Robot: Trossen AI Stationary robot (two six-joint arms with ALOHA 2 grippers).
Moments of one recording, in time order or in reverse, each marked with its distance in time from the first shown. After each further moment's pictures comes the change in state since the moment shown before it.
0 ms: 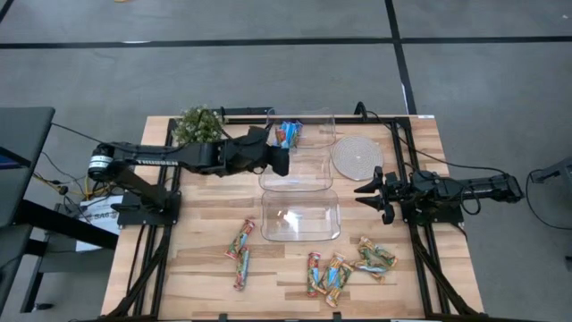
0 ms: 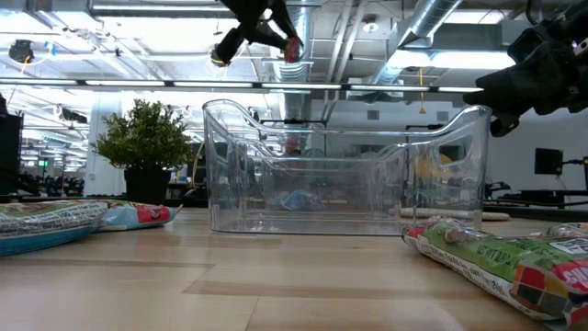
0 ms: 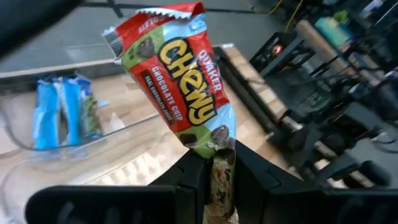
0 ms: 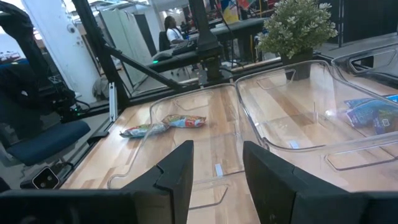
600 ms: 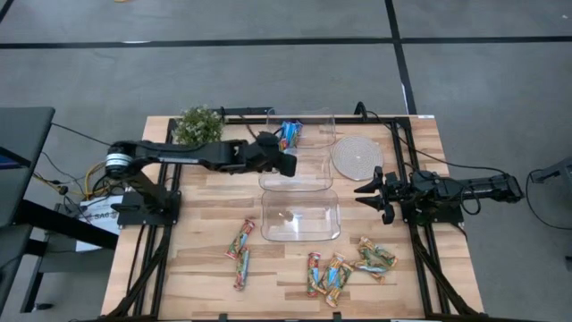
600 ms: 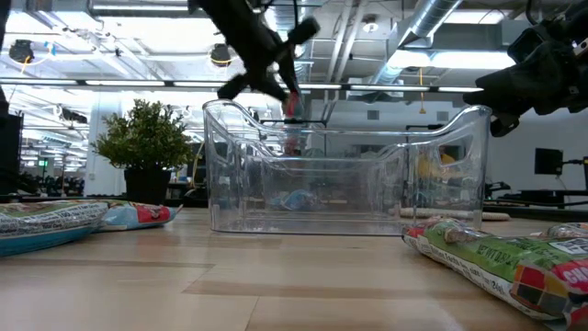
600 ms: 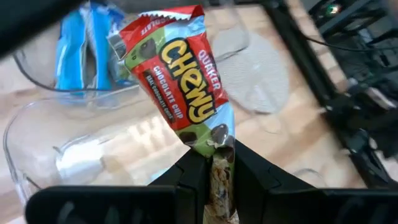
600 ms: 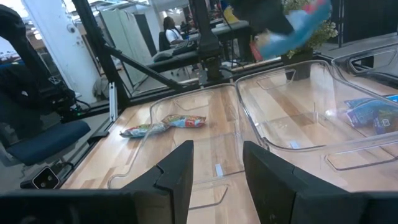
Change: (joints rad) left arm 0.078 0.156 -0.002 -0.082 0.109 -0.130; right arm 0.000 0.000 0.000 0.000 0.000 0.000
